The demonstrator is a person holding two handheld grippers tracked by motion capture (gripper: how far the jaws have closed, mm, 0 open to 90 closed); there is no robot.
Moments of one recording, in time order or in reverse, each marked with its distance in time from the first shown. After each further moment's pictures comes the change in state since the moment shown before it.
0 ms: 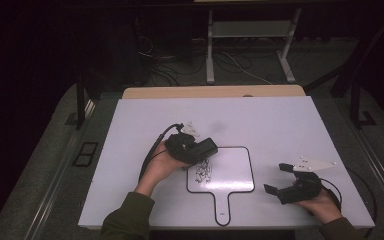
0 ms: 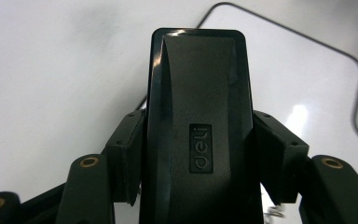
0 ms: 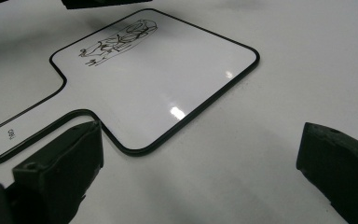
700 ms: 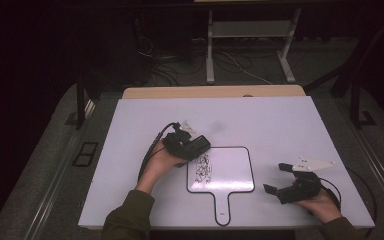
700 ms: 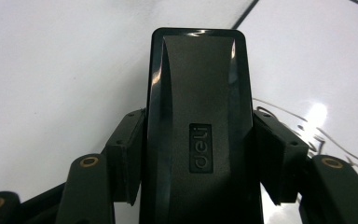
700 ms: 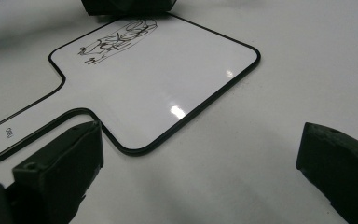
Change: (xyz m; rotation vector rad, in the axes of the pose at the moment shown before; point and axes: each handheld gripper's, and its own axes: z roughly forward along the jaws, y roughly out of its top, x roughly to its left) left arm 0.022 -0.011 0.017 0.045 0.069 -0.055; right arm 0.000 0.000 0.002 0.006 0.002 -0.002
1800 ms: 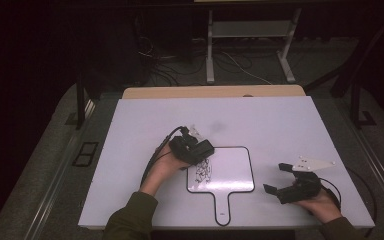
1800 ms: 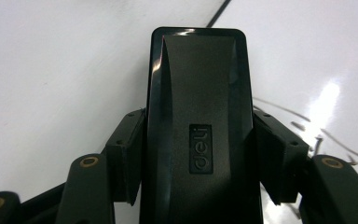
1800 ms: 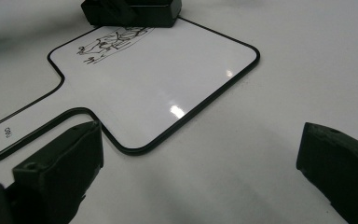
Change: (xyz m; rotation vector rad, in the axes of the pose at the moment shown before) left arm -0.018 0.005 0.012 0.055 0.007 0.076; right arm 0.000 0.000 0.000 0.001 -0.002 -0.003
